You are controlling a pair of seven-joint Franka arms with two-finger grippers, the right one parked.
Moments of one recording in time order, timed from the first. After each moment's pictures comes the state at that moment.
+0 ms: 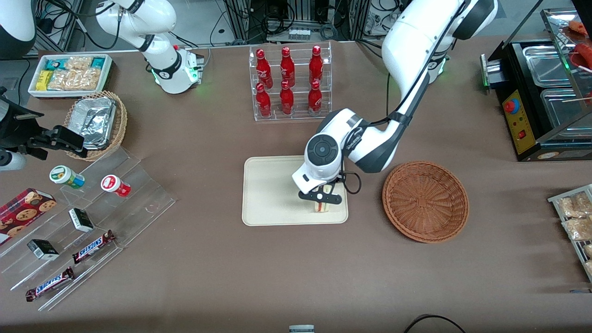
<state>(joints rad) -0.56 0.71 -0.17 -1.40 0.07 1.95 -0.54</state>
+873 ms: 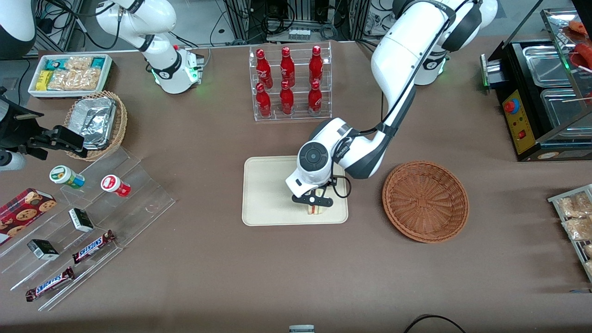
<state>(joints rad) -0.59 0.79 -0.17 -1.38 0.07 2.02 -0.59</state>
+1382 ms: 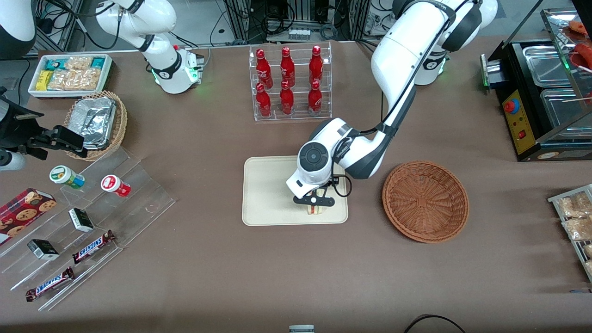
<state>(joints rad) -0.59 0.79 -0.16 -1.38 0.07 2.02 -0.64</state>
